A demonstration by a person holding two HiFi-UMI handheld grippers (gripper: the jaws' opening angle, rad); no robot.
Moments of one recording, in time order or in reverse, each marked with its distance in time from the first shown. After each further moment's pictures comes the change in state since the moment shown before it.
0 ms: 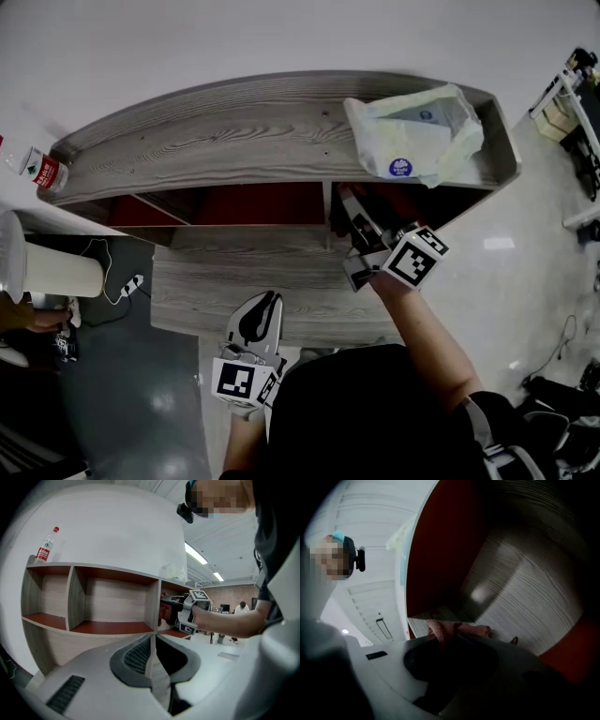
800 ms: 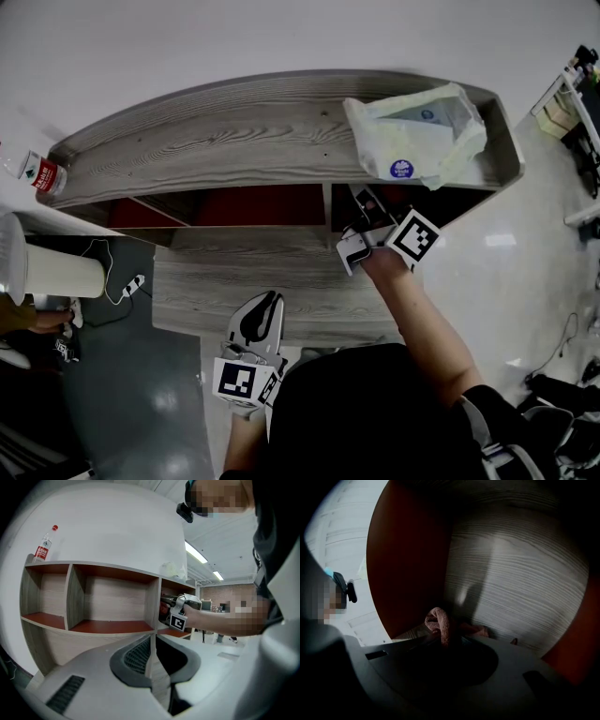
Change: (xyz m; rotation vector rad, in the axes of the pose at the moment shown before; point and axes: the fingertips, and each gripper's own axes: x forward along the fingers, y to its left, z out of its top) left arm 0.004 0.001 -0.002 0.003 0.015 -0.006; right arm 0.024 -0.022 0.014 0.279 -0.142 0.105
